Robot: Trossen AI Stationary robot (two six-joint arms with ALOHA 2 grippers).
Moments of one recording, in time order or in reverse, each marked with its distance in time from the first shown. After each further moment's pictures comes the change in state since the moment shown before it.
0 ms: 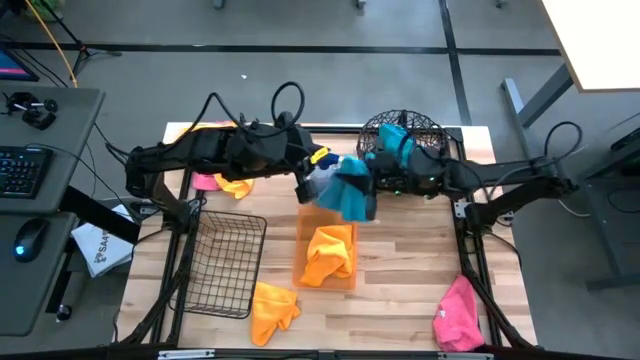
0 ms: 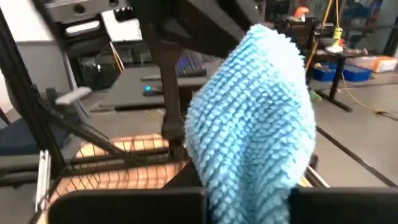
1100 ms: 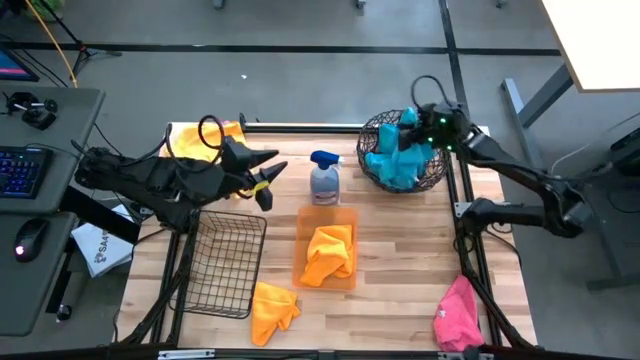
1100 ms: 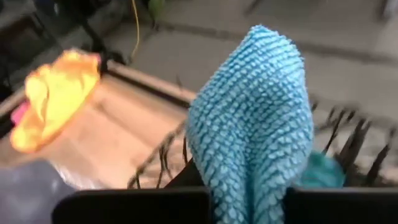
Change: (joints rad) left arm -0.181 -0.504 -0.775 0.425 -0.363 -0.294; right arm -0.912 -0.234 -0.472 -0.162 -0.322 0.230
